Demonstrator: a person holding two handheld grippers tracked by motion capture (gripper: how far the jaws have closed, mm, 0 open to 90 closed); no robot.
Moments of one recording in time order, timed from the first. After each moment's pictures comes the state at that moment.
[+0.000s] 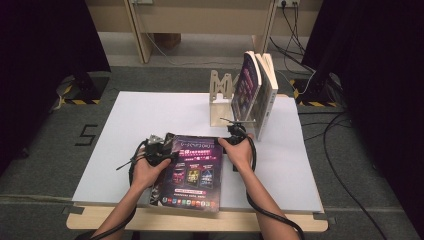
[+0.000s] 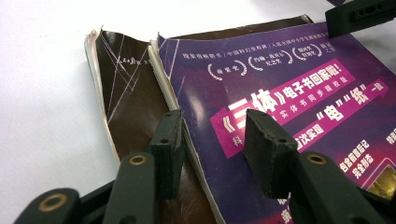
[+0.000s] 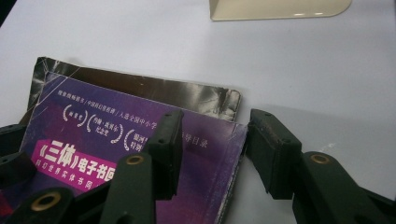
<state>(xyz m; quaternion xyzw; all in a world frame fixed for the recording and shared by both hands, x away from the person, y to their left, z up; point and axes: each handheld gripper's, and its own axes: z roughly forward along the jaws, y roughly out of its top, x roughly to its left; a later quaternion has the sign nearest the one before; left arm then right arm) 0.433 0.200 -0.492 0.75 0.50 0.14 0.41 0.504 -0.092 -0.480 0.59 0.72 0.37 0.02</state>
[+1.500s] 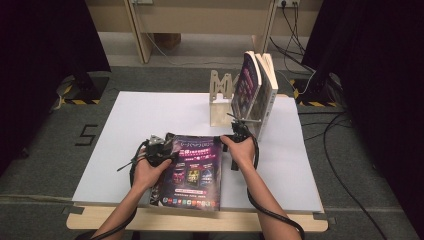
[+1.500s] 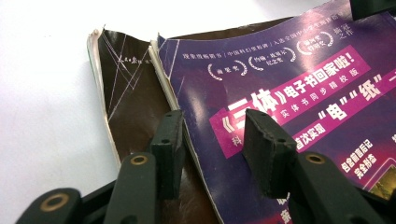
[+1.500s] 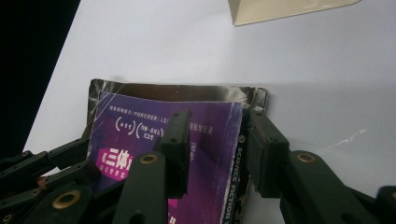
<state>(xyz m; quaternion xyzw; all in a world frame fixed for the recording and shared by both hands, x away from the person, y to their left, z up) 0.431 0.198 -0.492 0.75 0.51 0.15 0.41 0.501 -0.099 -0.469 0.62 0.67 0.41 -0.06</state>
